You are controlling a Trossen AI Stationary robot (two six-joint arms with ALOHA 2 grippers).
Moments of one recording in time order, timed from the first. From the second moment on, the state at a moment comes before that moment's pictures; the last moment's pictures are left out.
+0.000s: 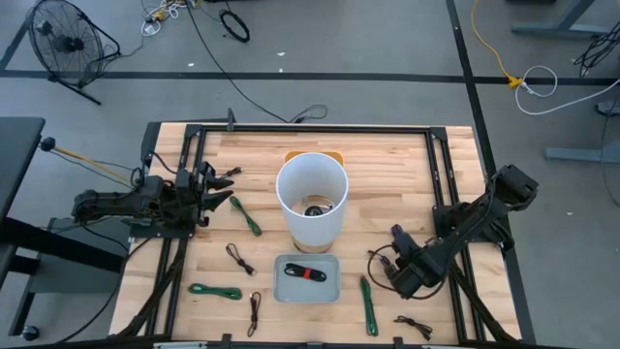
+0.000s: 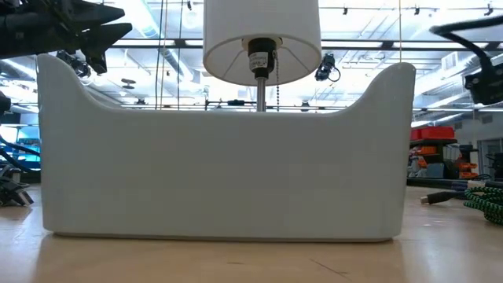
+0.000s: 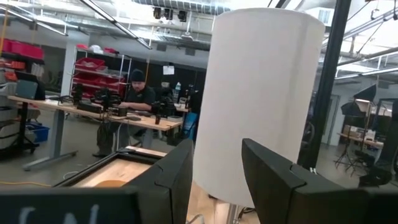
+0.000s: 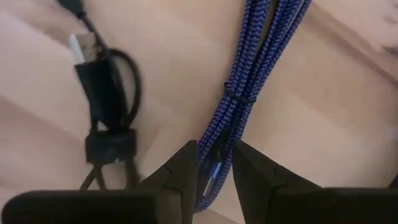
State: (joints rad) left arm -0.03 0.01 0.07 0.26 -0.16 -0.15; right arm 0.75 1.57 0.83 -0.95 0.14 1.77
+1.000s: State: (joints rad) left arm -0.03 0.01 0.07 0.25 -0.16 -0.15; right arm 0.75 1.56 0.70 -0.81 0.12 1.77
